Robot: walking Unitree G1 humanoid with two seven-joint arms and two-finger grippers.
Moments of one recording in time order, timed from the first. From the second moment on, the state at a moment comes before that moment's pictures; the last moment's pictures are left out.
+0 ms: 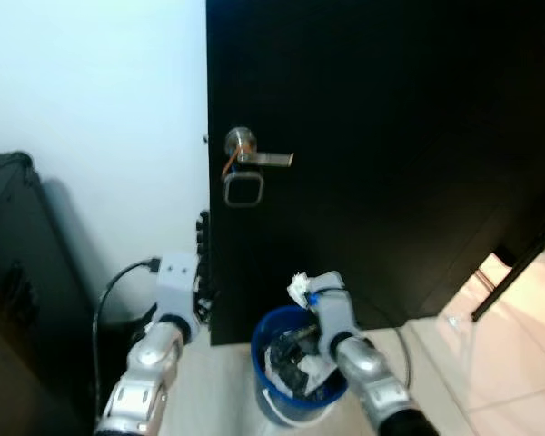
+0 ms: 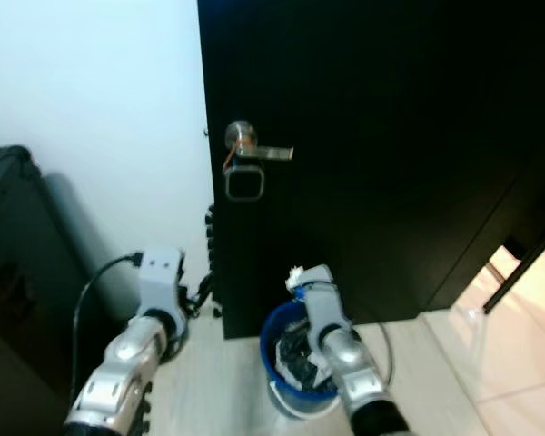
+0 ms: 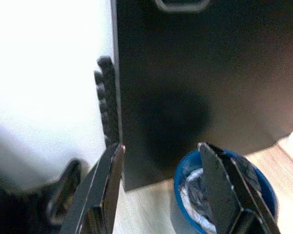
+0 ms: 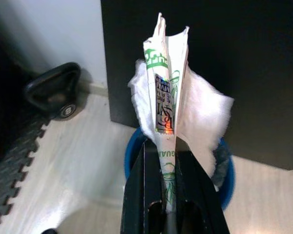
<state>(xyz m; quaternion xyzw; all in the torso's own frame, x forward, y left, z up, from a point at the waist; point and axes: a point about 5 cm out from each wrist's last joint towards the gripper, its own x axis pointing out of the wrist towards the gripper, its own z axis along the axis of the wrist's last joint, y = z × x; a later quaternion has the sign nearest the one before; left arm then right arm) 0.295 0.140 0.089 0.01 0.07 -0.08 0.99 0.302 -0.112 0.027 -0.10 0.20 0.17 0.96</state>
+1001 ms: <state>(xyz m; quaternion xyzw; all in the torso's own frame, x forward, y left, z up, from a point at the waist) 0.281 0.123 0.063 0.05 0.11 -0.13 0.98 0.299 -0.126 0.000 -0.22 0.30 0.16 0.91</state>
